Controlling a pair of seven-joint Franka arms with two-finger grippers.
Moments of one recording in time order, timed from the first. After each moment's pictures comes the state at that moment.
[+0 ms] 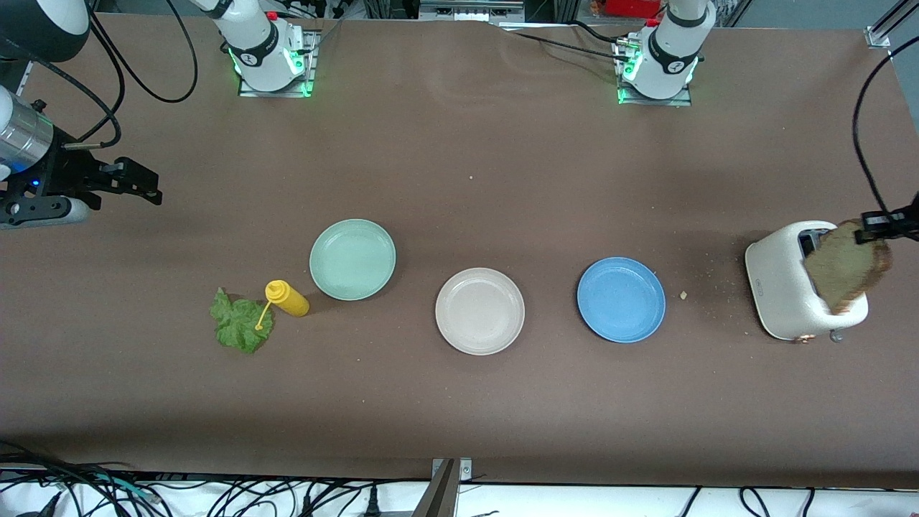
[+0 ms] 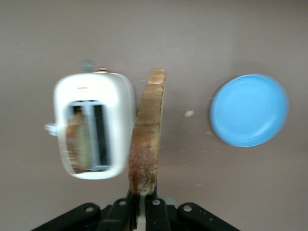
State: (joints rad) left arm 0.25 0.28 -0.16 -1.38 0.01 1.55 0.01; right arm 0.12 0.09 -0.08 -1.58 0.02 1.64 -0.05
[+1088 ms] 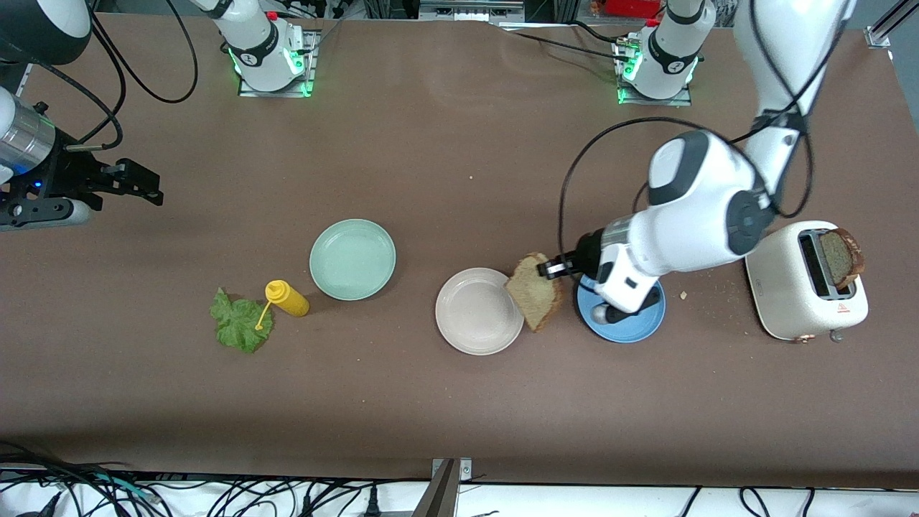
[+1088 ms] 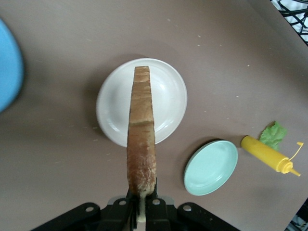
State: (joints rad) left arm -0.07 0.60 -0.44 -1.42 -0.34 2.09 -0.68; right arm 0.12 0.10 -0.08 -1.58 0.02 1.64 -0.05
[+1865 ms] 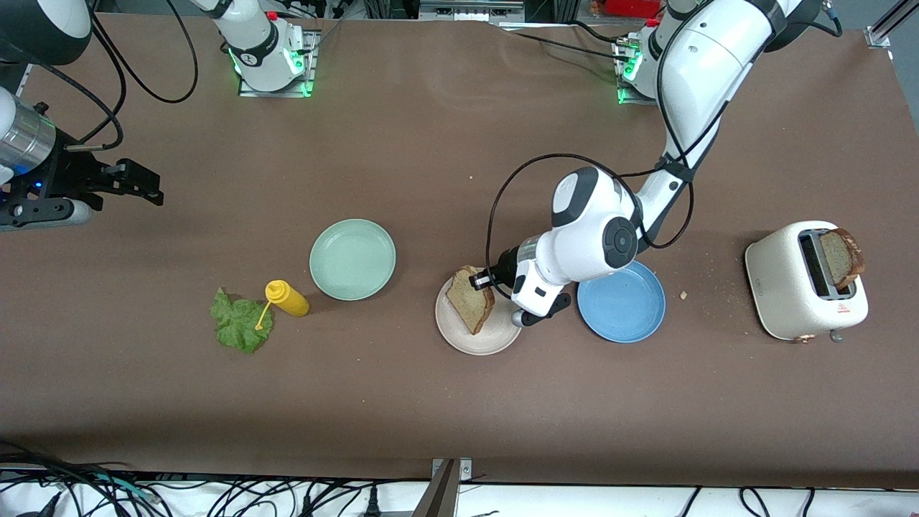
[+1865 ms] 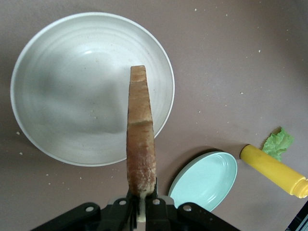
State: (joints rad) left arm -0.20 0.78 -0.44 -1.42 -0.36 2.34 -0.72; right arm 0.12 0.10 -0.08 -1.58 0.02 1.64 -0.05
